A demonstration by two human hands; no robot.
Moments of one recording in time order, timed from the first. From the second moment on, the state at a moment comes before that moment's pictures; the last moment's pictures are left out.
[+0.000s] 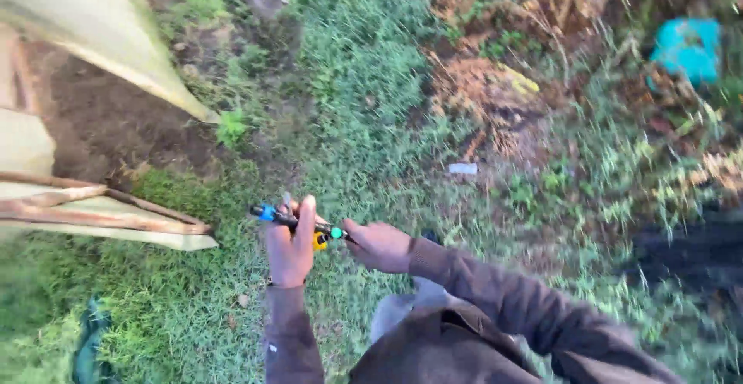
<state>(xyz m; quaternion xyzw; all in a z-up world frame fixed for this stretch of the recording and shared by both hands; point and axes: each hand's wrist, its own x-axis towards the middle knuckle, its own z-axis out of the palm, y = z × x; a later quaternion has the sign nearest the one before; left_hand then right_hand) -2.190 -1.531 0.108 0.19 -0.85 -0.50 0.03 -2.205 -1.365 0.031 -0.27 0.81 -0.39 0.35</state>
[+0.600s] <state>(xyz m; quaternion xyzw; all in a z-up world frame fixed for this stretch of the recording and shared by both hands) -2.309 -1.654 -0.021 0.17 -0.54 -0.81 0.17 -2.350 -1.464 0.009 -0.34 0.85 -0.33 0.23</state>
